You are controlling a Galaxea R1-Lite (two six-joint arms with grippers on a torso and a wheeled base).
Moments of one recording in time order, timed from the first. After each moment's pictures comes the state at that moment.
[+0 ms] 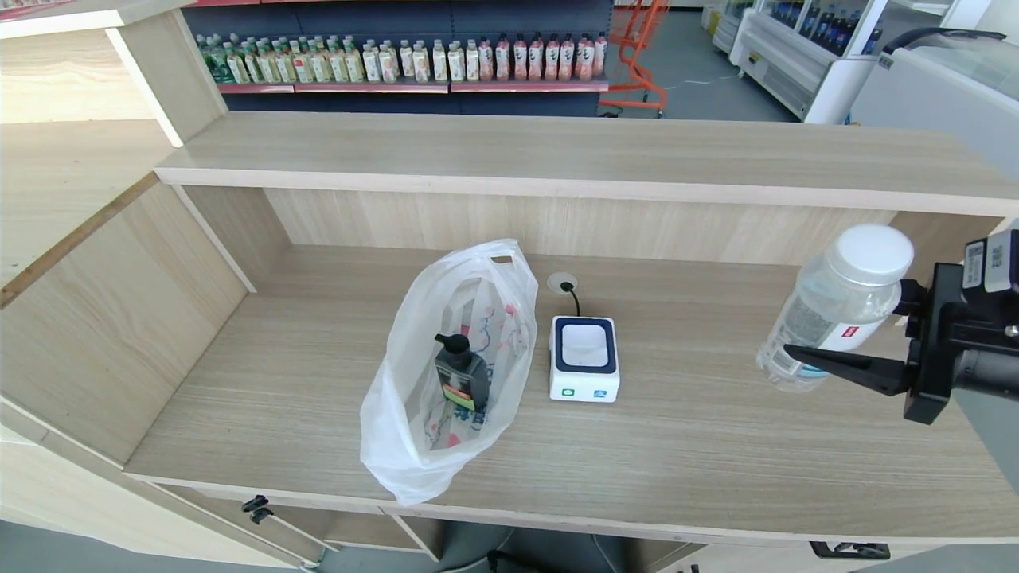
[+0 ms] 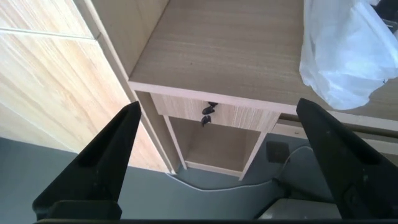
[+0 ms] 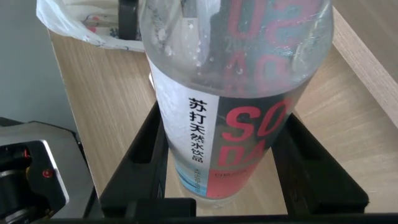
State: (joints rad) left arm 0.00 0.00 0.00 0.05 0.13 0.01; right arm 0.01 1.34 -0.69 -0.41 0.81 -0.84
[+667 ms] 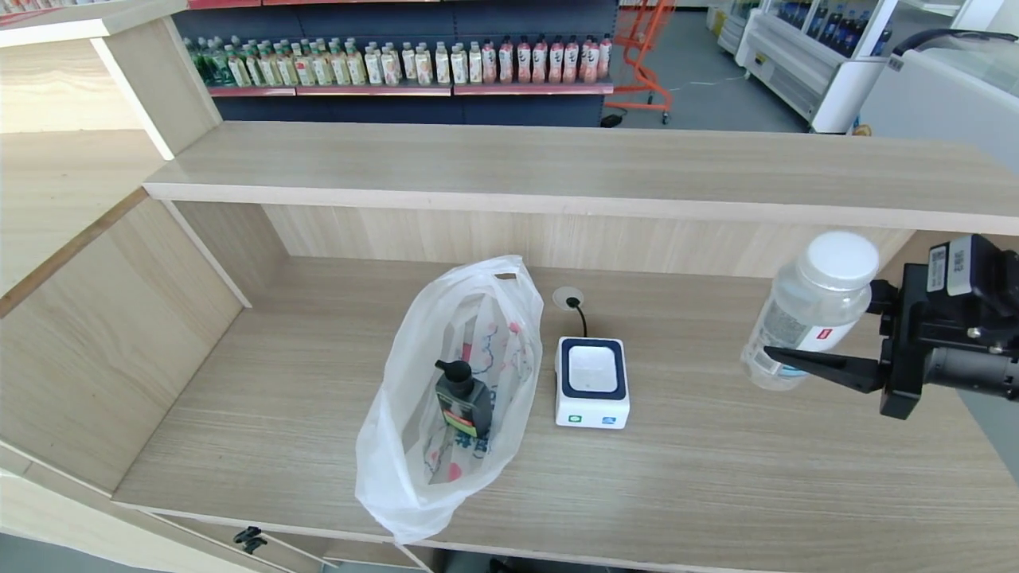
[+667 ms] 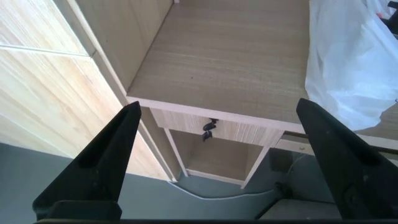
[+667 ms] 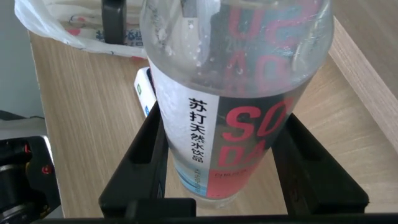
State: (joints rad) left arm 0.00 0.00 0.00 0.05 0.13 0.01; right arm 0.04 1.39 -0.71 -0.41 0.81 -0.89
